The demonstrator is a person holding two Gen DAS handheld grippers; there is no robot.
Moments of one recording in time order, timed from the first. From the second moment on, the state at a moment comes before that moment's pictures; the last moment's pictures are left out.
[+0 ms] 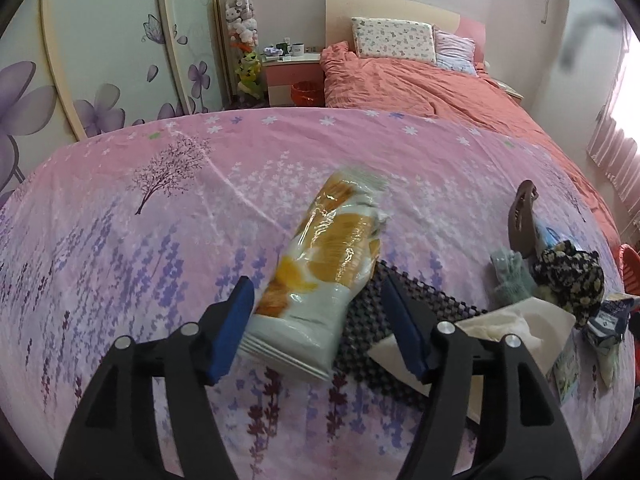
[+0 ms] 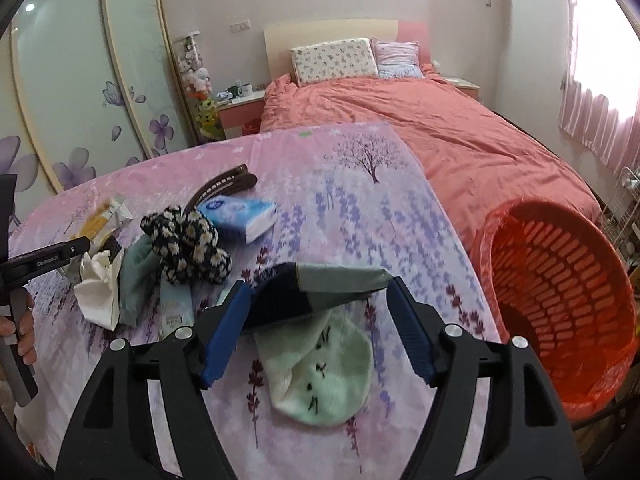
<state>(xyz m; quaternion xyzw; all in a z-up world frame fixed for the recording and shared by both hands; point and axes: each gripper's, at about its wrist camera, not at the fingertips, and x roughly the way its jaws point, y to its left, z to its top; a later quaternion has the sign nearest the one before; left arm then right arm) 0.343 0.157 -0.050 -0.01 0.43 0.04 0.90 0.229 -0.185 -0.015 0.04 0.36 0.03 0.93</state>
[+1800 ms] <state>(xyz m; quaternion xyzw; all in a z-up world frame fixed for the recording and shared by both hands) 0.306 0.148 0.006 -0.03 0.38 -0.01 0.93 0.216 -0.179 0.008 0.11 0.33 0.09 0.93</state>
